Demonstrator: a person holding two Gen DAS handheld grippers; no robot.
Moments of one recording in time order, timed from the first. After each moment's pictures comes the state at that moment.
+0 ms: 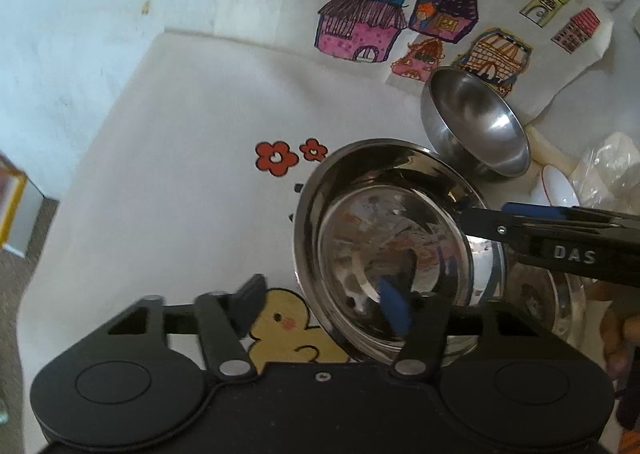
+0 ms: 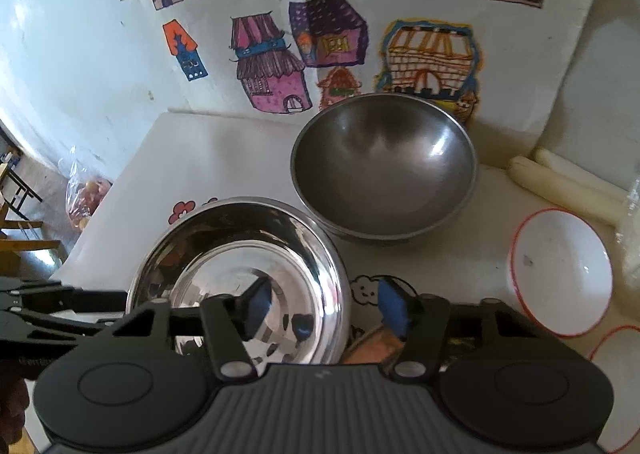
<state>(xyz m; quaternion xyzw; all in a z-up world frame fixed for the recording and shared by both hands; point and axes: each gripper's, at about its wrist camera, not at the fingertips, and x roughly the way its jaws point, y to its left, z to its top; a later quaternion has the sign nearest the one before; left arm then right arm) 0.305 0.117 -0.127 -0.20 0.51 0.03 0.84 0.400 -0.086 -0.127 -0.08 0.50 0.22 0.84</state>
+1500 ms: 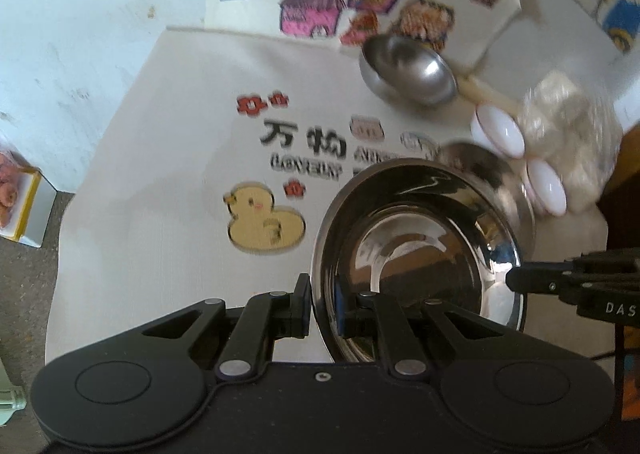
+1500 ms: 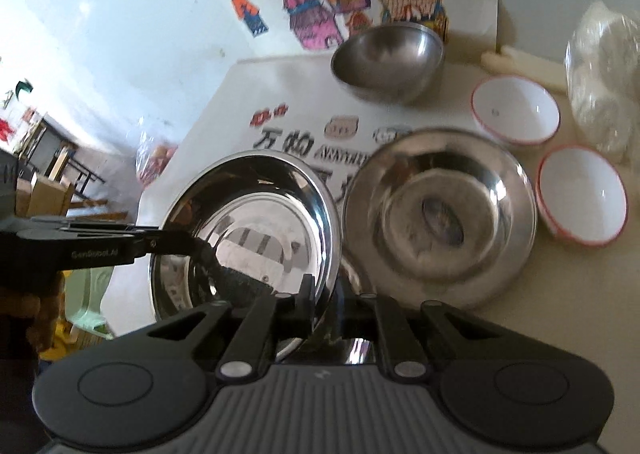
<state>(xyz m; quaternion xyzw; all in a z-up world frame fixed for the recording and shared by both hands) 0.219 0.080 -0.068 -0.16 0.53 0.01 0.83 0.284 -0.177 -0.081 -0.02 0.55 0.28 0.78</state>
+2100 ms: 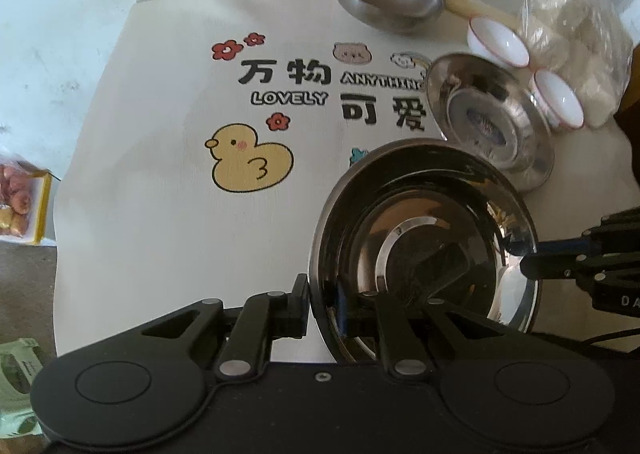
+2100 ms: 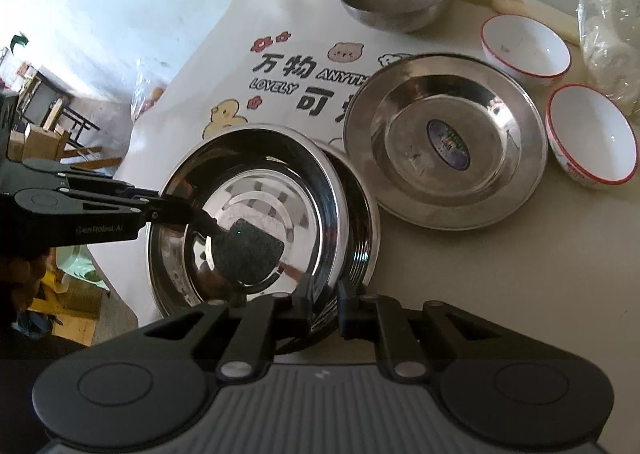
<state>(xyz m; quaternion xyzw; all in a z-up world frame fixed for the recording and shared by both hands) 0.215 0.049 -0.087 -0.08 0.60 0.00 0.80 0.268 -0.173 -0.099 -0.07 0.60 0.28 0.75</state>
